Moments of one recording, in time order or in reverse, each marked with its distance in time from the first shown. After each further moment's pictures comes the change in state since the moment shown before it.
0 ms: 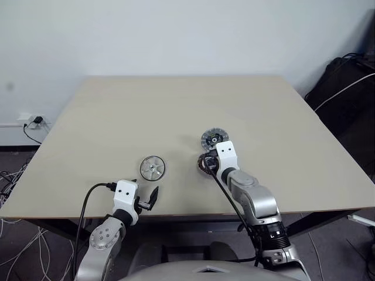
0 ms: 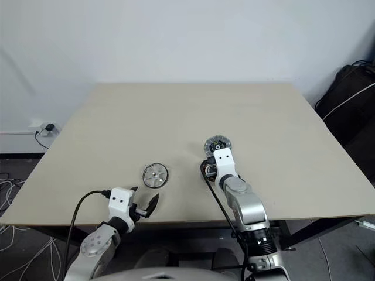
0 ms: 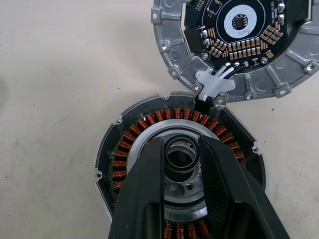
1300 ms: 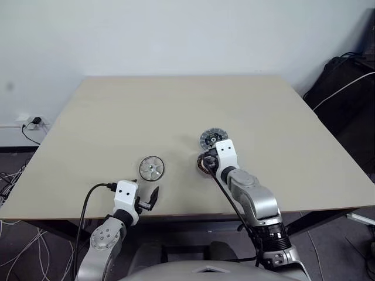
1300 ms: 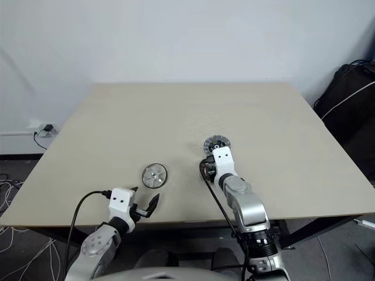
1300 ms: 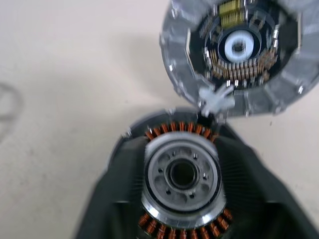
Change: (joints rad) left arm 0.001 -0.001 -0.005 0.000 0.000 -0.001 0.007; right arm 0.009 -0.013 0.011 -0.061 0.008 -0.011 0.030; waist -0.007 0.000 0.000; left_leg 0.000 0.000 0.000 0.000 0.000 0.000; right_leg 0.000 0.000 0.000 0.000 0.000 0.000
